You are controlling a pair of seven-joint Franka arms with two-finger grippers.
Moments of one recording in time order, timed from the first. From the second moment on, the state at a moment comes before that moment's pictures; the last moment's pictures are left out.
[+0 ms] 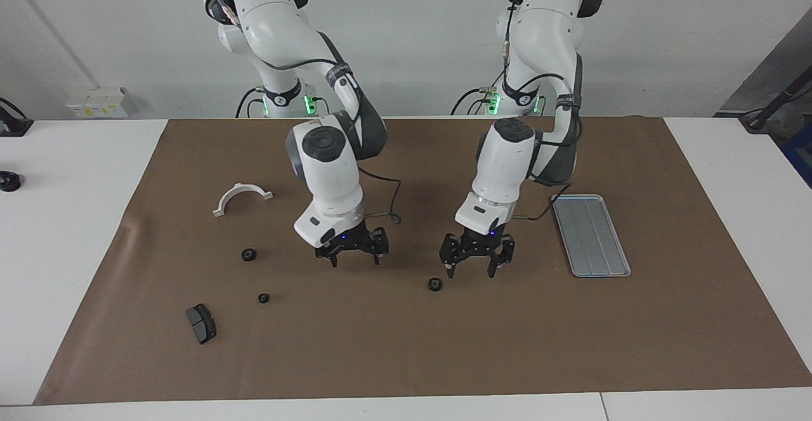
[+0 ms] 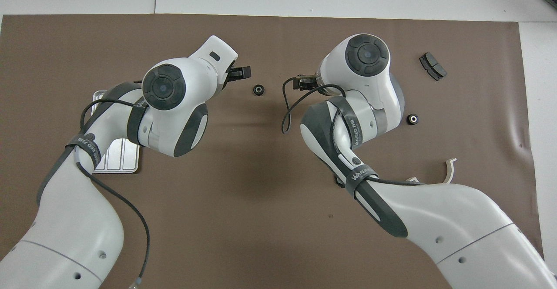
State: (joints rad) left arm -0.42 0.41 0.00 -1.75 0.02 2.60 -0.45; right arm 0.37 0.60 0.04 -1.45 -0.03 2.22 0.44
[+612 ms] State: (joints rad) left arm -0.22 0.10 0.01 -1.89 0.02 2.19 -0.03; right arm 0.51 0.79 0.04 -1.27 -0.07 2.33 0.50
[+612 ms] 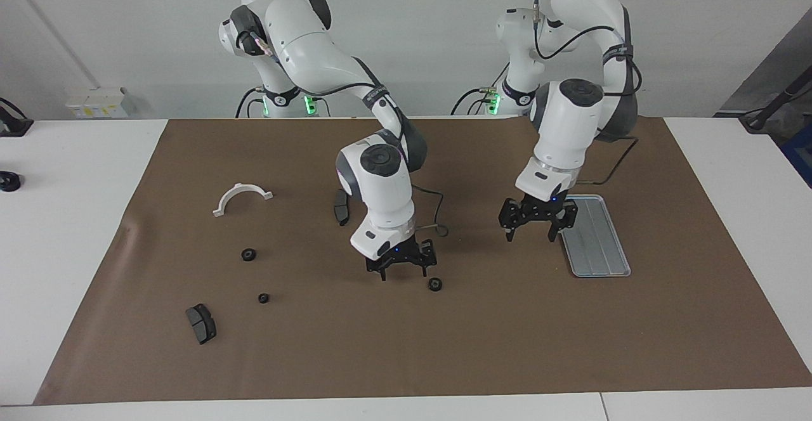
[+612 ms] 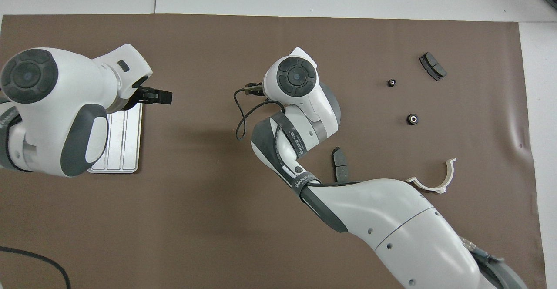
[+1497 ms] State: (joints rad) left arm -0.07 0.01 0.01 -1.60 0.02 1.68 0.07; right arm 0.56 0.85 0.03 -1.25 -0.20 2.41 0.51
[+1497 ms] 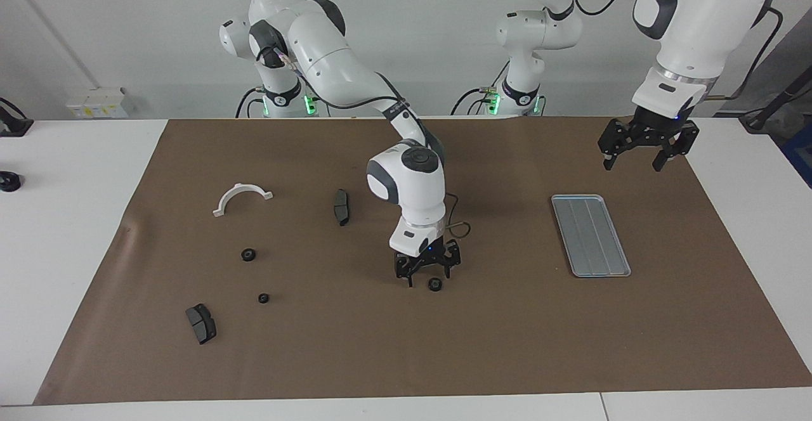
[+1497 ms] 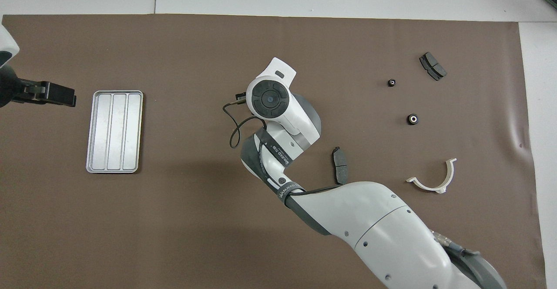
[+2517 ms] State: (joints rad) left arm -0.01 0.00 0.01 -1.61 -0.01 1.62 0.08; right arm 0.55 0.84 0.03 -1.23 -0.22 2.37 0.51
